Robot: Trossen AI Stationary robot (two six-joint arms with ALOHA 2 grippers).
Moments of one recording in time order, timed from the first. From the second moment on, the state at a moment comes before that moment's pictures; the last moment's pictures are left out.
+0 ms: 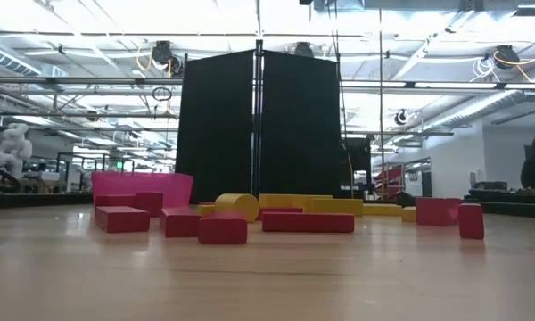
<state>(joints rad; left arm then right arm) -0.28 0.72 0.67 0.37 -0.35 -0.37 -0.30 1.50 1.53 0.04 -0.38 0.24</state>
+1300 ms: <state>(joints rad) 0.07 1.10 0.67 0.70 0.05 -0.46 -0.11 1.59 1.53 0.10 -0.29 0.27</state>
